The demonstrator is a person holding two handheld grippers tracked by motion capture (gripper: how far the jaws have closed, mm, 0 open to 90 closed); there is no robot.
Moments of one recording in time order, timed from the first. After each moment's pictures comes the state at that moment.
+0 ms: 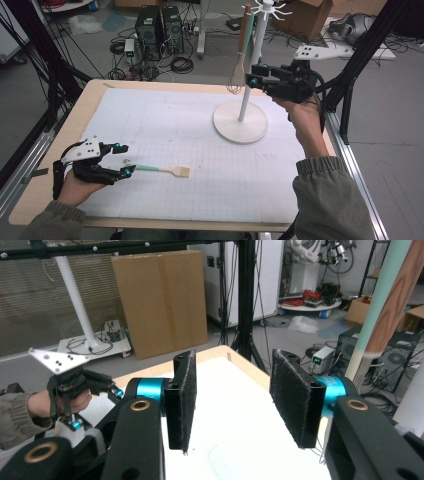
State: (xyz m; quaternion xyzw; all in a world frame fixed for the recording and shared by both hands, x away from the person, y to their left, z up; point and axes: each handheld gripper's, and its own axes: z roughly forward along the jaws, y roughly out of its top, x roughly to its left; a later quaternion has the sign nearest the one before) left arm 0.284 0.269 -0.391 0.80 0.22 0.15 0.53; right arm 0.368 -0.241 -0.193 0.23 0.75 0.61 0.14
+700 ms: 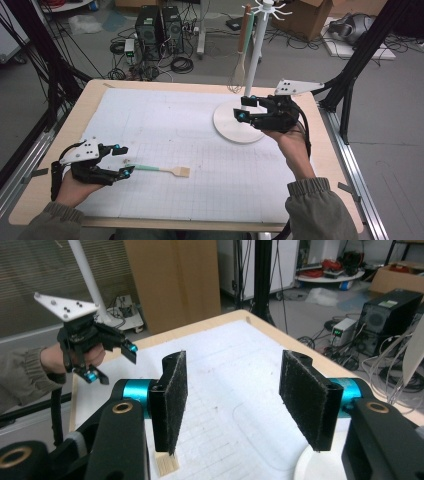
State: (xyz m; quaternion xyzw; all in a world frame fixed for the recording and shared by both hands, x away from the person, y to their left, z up) left arm 0.282 0.271 -0.390 0.81 0.21 0.15 0.53; right arm 0.346 -0.224 -0.256 0.22 0.77 0.58 0.11
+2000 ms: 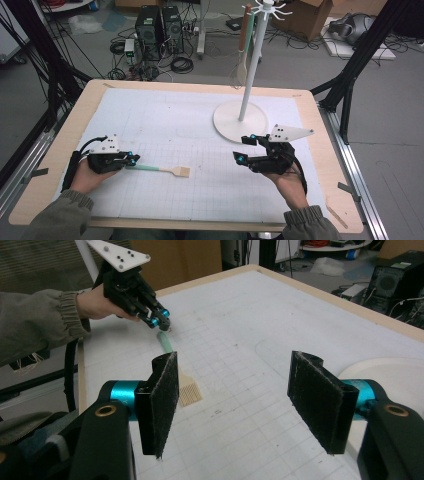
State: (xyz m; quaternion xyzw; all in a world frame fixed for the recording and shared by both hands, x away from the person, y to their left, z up) left arm 0.330 0.263 -0.430 0.87 0.20 0.14 0.42; right arm 0.292 -0.230 -0.336 0.24 0.79 0.55 0.10
